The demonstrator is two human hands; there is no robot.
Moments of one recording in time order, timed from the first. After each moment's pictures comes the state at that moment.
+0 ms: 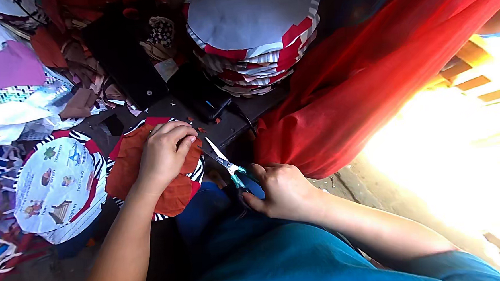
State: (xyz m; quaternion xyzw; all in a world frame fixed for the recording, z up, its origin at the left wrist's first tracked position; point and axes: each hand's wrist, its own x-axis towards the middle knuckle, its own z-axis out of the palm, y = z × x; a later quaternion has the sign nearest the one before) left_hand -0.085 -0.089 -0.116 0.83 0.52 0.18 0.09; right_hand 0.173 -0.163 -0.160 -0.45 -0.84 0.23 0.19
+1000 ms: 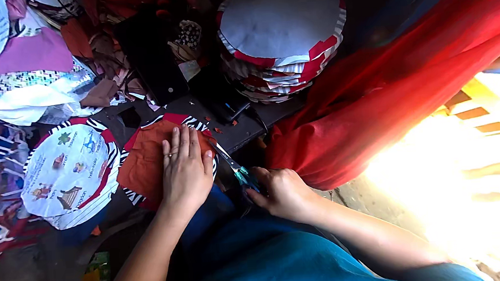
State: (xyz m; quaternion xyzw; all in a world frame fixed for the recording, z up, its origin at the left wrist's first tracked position) left_hand -0.059 -0.139 -0.127 0.73 0.68 0.08 0.03; right_hand 0.160 -0.155 -0.159 -0.43 -0.83 0.27 0.22
